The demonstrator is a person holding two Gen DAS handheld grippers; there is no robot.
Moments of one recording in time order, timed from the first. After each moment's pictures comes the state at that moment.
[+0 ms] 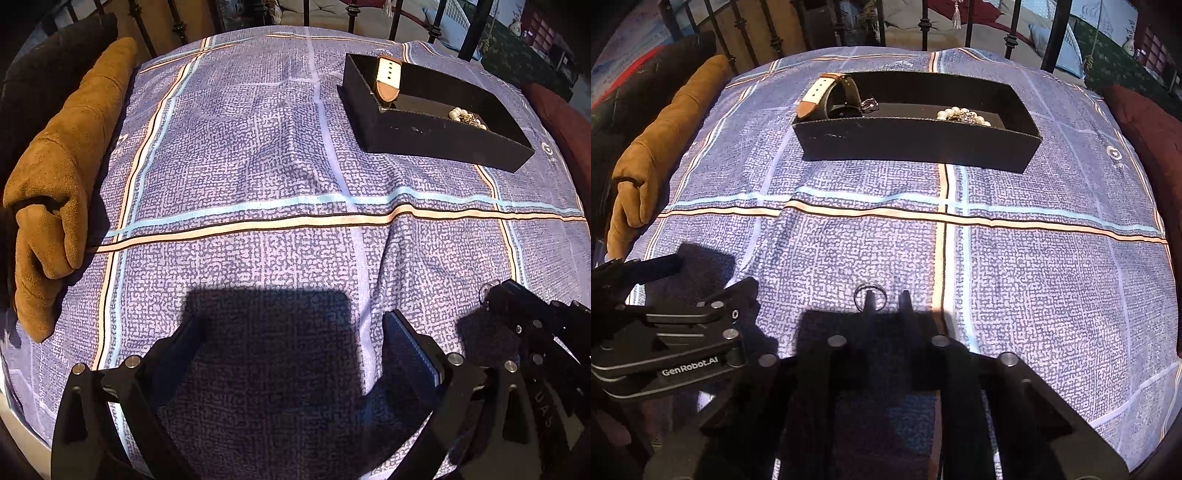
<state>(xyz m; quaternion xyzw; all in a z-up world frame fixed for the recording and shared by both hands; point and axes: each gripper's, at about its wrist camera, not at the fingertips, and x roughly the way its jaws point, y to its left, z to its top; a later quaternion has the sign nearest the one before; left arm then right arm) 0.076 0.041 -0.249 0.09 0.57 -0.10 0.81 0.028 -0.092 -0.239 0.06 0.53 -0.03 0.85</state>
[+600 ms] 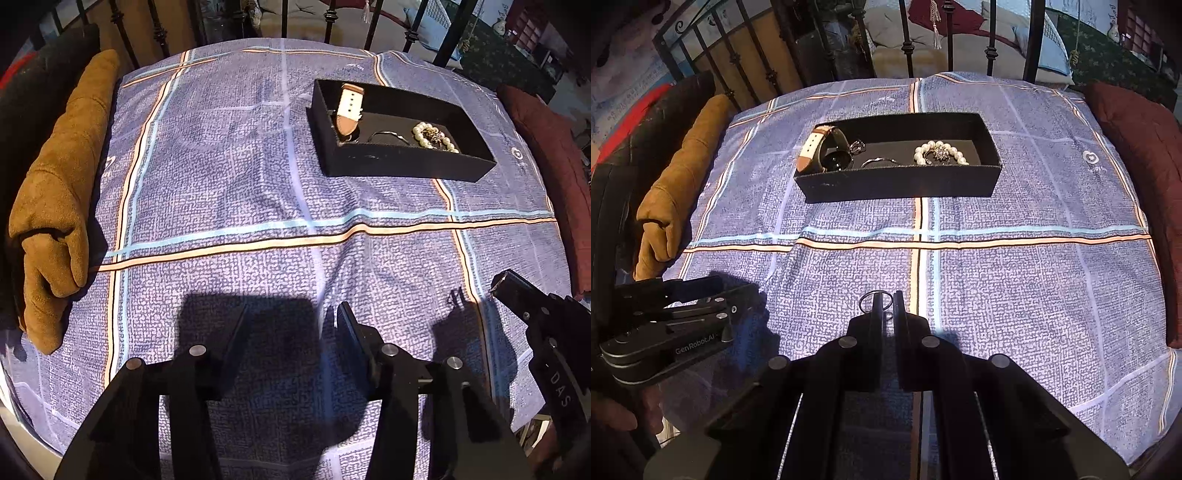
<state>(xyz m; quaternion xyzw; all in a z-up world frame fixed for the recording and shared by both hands) 0.076 0.031 -0.211 0.08 0.58 -0.14 0.80 0.016 -0.118 -0.192 0.10 0.50 -0.03 0.86</state>
